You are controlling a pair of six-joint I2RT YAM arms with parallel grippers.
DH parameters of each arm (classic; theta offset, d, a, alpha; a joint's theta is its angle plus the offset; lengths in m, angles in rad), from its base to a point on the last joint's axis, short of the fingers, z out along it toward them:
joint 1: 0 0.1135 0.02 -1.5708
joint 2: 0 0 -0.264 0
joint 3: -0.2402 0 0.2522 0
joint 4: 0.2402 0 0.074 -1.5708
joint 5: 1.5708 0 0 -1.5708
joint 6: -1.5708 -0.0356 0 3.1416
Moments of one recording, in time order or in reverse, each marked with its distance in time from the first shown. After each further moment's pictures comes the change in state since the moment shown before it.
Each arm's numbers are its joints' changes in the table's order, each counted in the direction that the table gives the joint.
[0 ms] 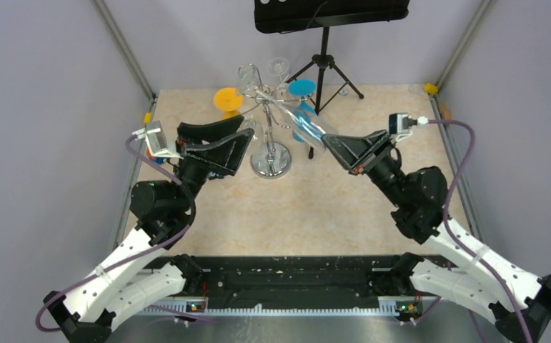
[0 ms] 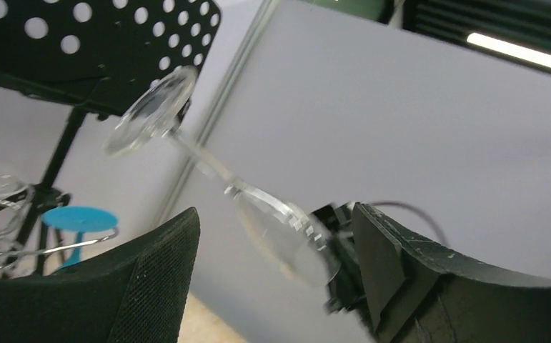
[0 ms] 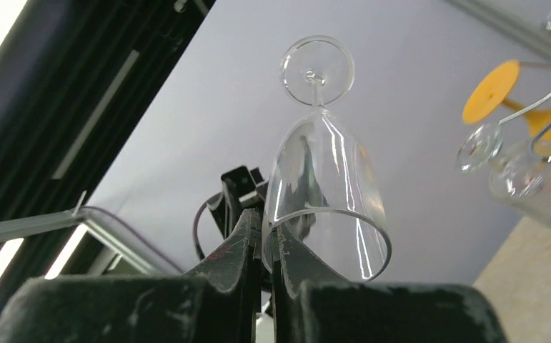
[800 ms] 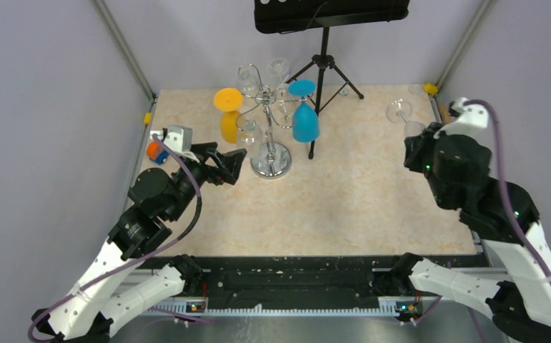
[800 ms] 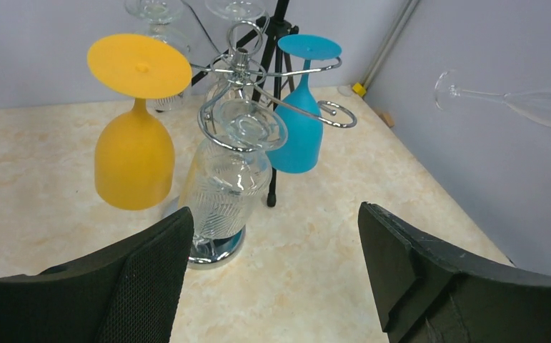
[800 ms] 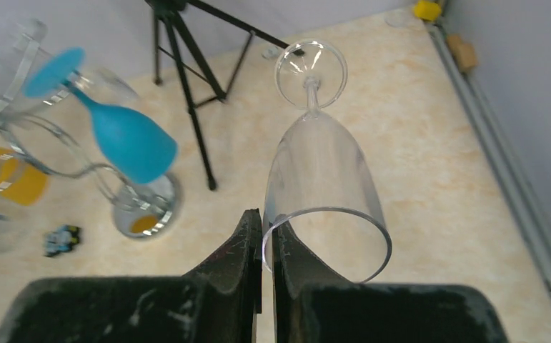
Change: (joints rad) left arm 0.000 -0.095 -0.169 0.919 -0.270 -0.398; right arm 0.000 0.022 -0.805 1.640 0.867 0.817
